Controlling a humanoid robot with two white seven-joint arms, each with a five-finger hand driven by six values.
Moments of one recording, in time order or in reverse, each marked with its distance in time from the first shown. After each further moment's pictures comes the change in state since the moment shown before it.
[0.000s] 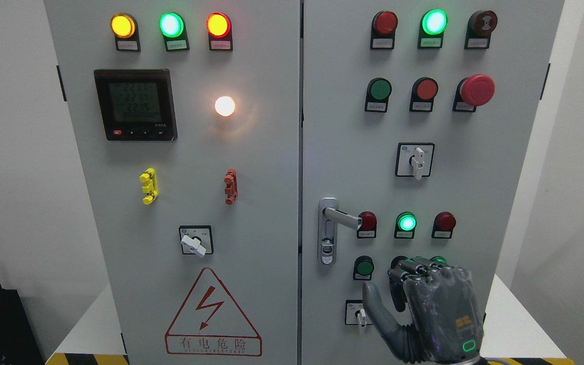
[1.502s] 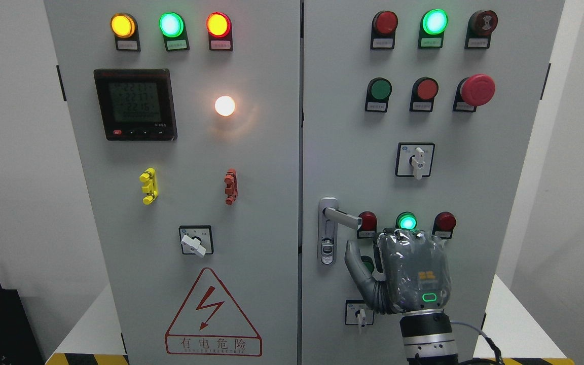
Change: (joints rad) left arm 0.000 0.000 0.000 0.000 0.000 0.000 0.000; right arm -0.135 0.231 -0.030 0.136 0.301 0.150 0.152
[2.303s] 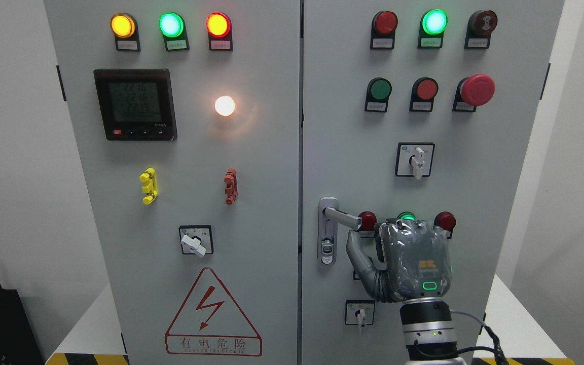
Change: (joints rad) left arm 0.000 0.000 0.000 0.000 0.000 0.000 0.000; right arm -0.056 0.012 -0.008 0.038 0.018 0.042 0.028
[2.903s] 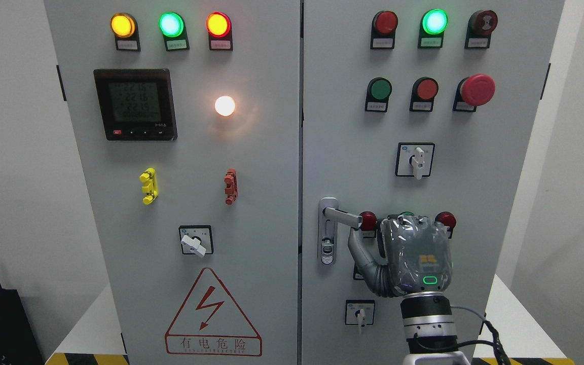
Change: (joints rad) left arm 0.000 0.000 0.000 0.000 0.000 0.000 0.000; right arm -0.030 0.002 -0.007 0.018 0.007 0.016 0.010
